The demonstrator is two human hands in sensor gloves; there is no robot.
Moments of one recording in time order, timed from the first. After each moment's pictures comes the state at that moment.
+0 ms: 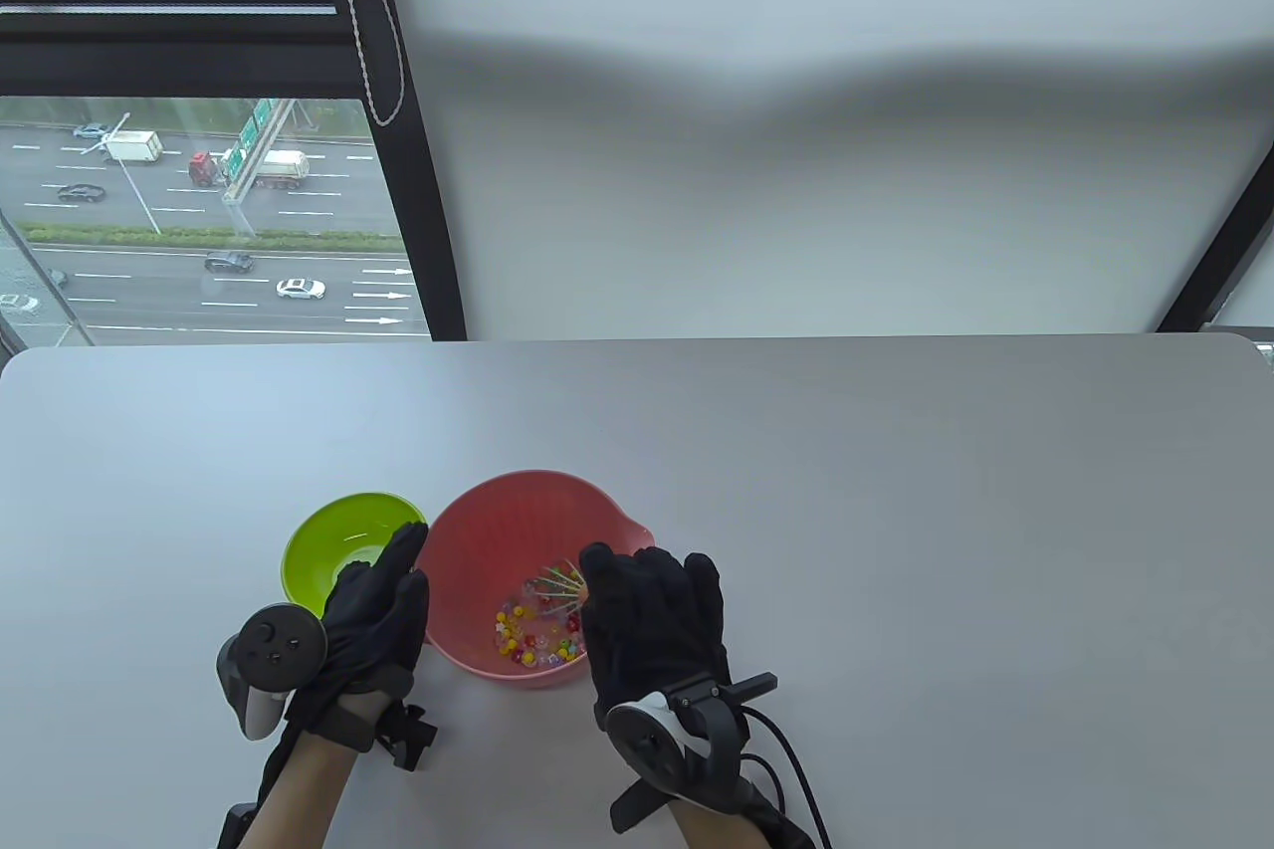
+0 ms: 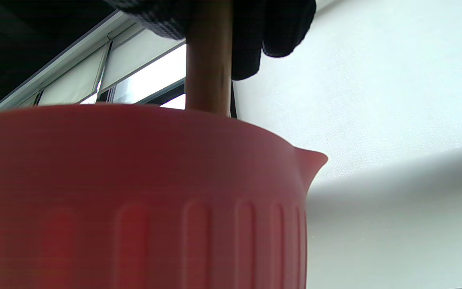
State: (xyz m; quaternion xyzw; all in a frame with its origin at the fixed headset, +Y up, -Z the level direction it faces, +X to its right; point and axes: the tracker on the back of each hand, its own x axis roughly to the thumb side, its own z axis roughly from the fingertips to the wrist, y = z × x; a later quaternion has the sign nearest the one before) left_hand -0.317 -0.747 -0.353 0.12 -0.13 0.44 0.88; right_hand -0.001 -0.681 -0.276 0.13 -0.37 0.90 0.17
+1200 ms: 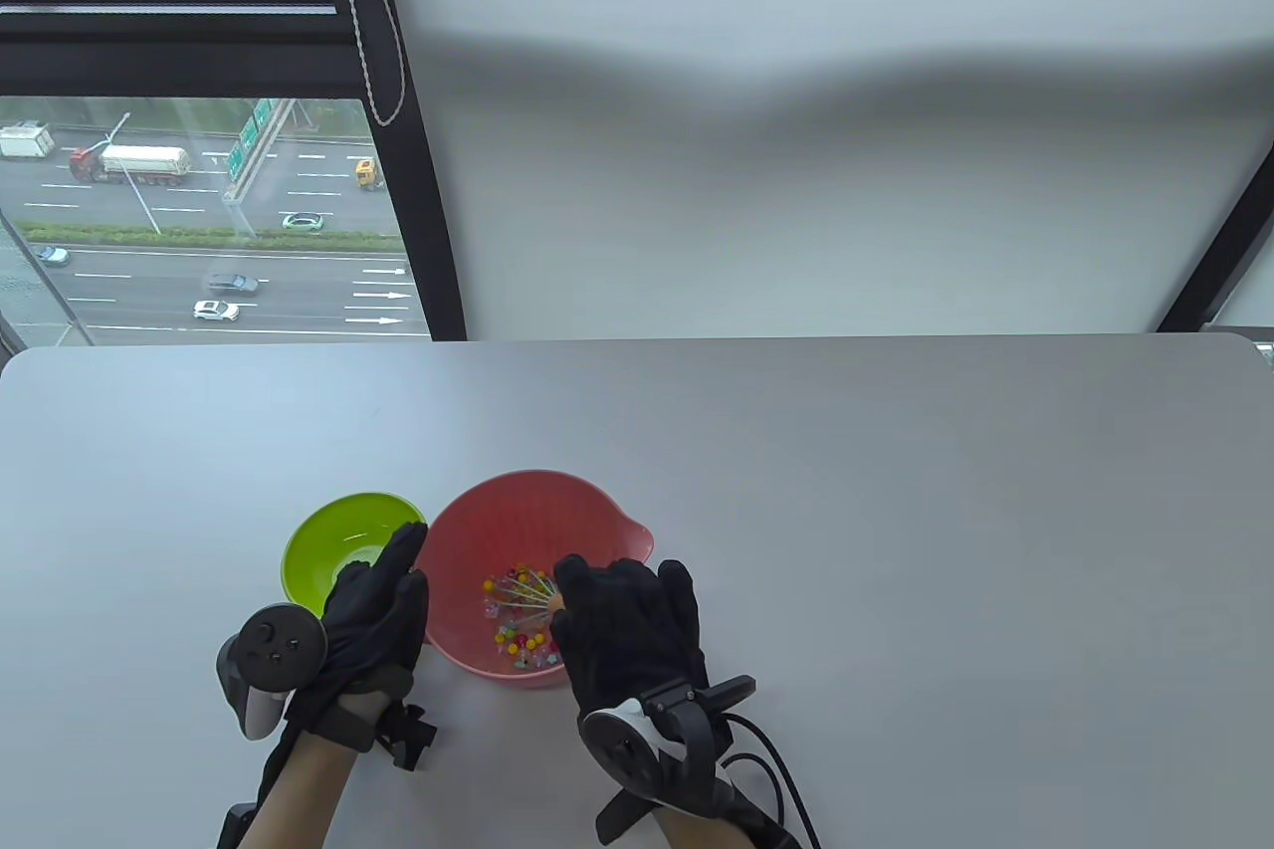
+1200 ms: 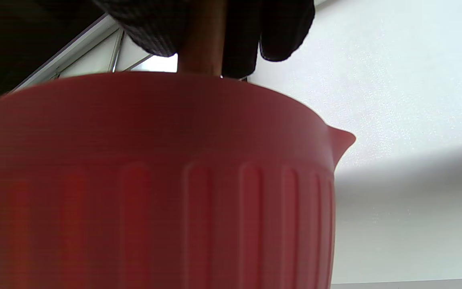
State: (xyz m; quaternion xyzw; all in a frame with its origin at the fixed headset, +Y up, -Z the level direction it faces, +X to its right) left_hand -0.317 -0.748 -0.353 0.12 -0.13 0.44 0.88; right_hand -0.020 -0.687 -0.272 0.15 -0.36 0.91 0.13
